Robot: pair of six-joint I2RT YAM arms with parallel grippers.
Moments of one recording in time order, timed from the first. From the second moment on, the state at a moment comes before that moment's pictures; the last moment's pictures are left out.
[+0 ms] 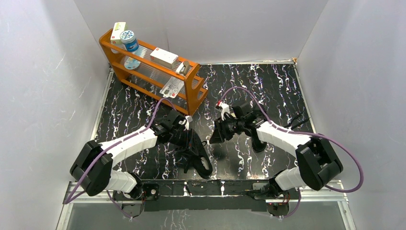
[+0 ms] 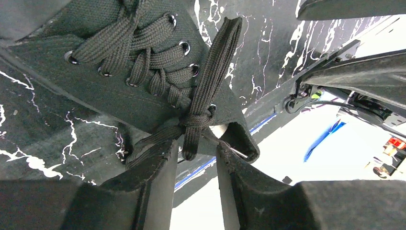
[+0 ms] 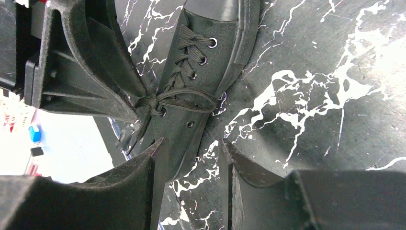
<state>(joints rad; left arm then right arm) -0.72 1.35 0.78 -0.49 0.43 -0.73 0.62 1.38 0.75 -0.16 -0.68 0.25</state>
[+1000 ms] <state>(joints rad) -0.72 1.34 0.73 -0.48 0.48 -0.72 0.94 1.44 0.80 -0.16 -0.61 0.26</state>
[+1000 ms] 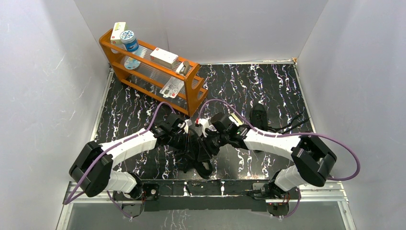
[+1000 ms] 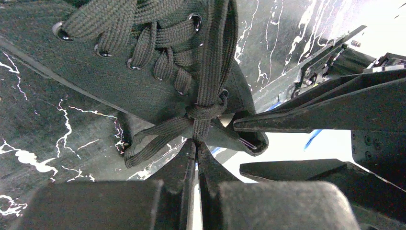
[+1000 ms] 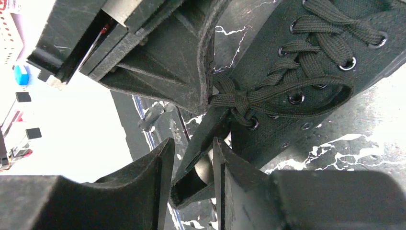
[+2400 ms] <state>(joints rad) -0.72 1.33 0.71 -0.47 0.49 -0.76 0.95 1.15 0.68 -0.38 -0.43 0.28</state>
